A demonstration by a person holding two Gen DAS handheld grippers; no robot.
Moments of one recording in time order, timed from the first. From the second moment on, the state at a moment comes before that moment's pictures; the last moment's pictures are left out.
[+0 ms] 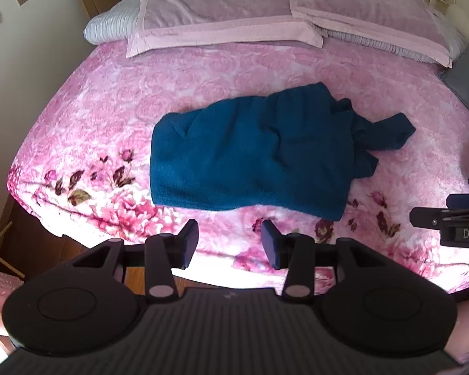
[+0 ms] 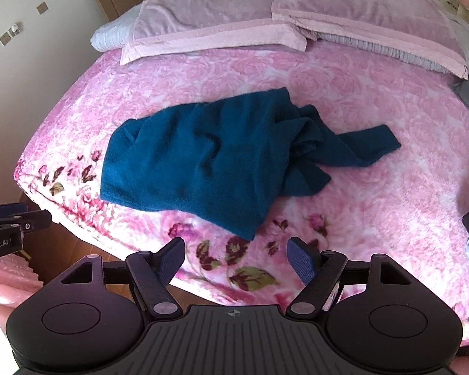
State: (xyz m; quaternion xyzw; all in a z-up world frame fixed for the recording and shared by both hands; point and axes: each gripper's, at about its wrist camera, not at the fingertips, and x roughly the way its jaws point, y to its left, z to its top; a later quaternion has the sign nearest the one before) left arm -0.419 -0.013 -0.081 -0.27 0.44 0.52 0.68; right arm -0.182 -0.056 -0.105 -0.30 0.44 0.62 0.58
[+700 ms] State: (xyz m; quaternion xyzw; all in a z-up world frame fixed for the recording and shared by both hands) left arm -0.356 0.011 -0.153 -0.31 0.49 0.50 0.64; right arm -0.092 -0.023 -0.144 -0.33 0.46 0.59 0.58
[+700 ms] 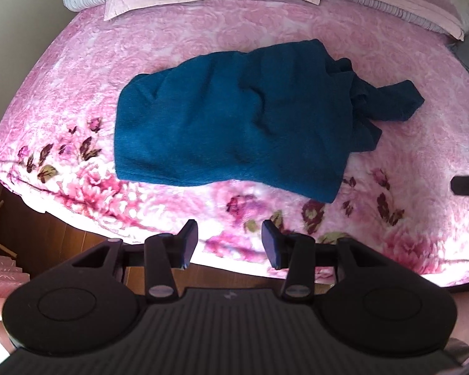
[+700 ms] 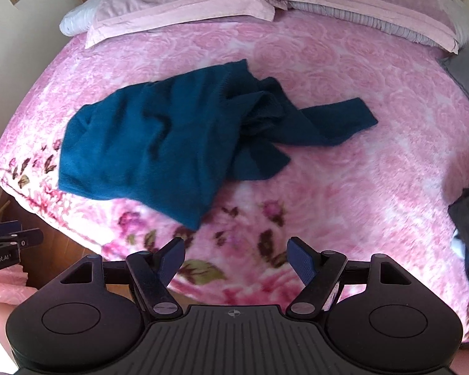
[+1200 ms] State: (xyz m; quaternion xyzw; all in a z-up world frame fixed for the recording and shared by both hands) left arm -0.254 0.025 -0.247 -0.30 0.52 0.47 0.65; right arm 0.007 0.029 -0.194 -0.37 0.44 0.60 0.56
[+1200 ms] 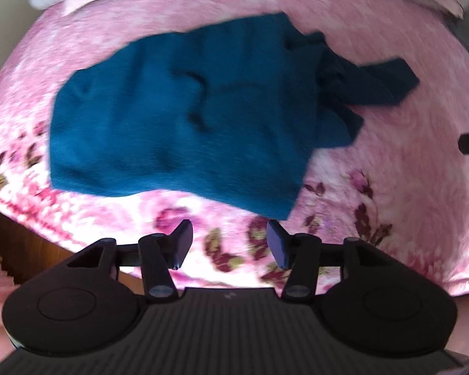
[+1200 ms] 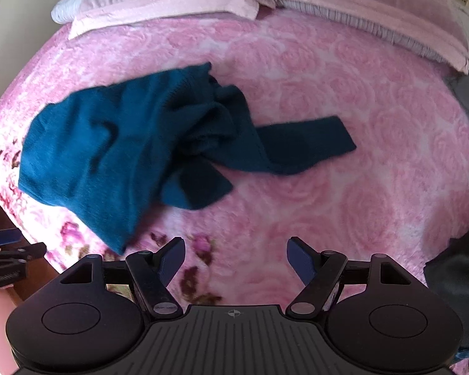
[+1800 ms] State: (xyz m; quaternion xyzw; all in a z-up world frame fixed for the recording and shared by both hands) left arm -0.231 0.030 -0.347 -0.20 0.51 0.46 0.70; right arm 0.053 0.046 -0.298 -0.40 0.47 0.54 0.57
